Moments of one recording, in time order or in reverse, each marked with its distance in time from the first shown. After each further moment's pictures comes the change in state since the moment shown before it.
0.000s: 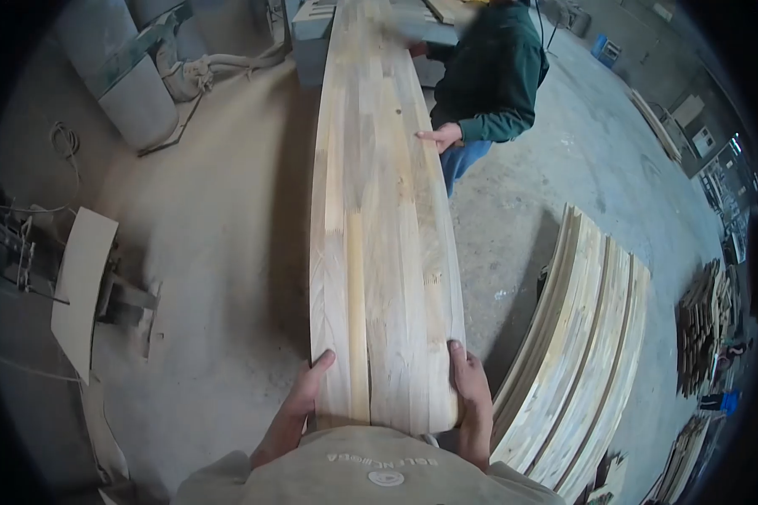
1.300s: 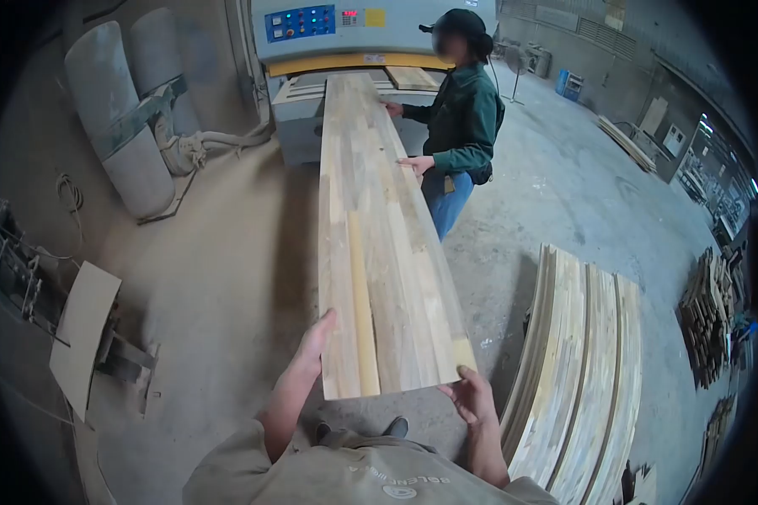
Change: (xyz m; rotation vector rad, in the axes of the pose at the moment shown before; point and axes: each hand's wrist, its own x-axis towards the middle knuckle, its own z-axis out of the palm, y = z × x) left_hand 0.093 0.090 0.121 -0.019 -0.197 0.179; right_hand 0.008 0.017 -0.088 1.004 -0.347 -0.173
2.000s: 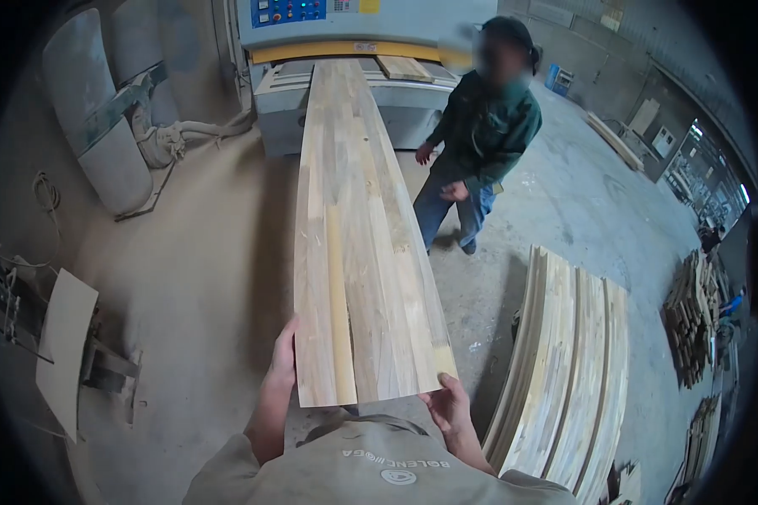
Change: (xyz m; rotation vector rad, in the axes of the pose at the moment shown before) left_hand 0.031 0.058 -0.030 -0.062 0.005 0.172; right_hand 0.069 0.025 0.053 0.025 0.046 -0.019
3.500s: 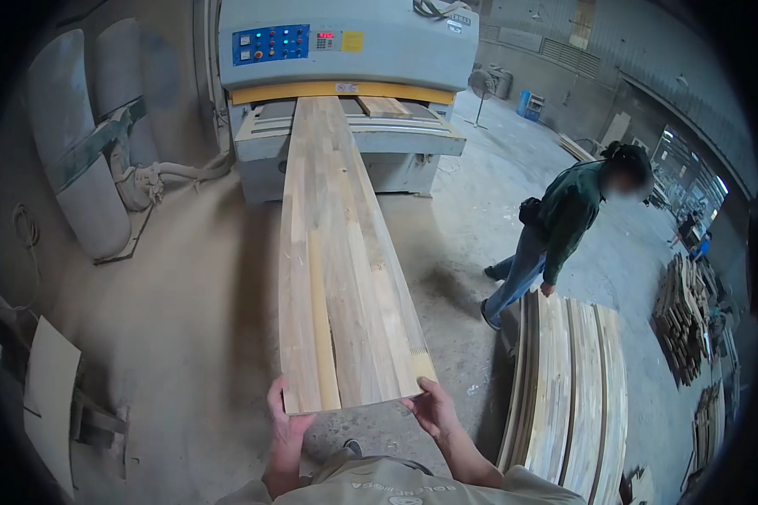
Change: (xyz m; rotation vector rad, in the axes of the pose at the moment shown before) left_hand 0.080 0.011 -0.038 -0.620 -0.171 0.070; right_hand 0.150 -0.002 0.071 -0.046 -0.046 0.015
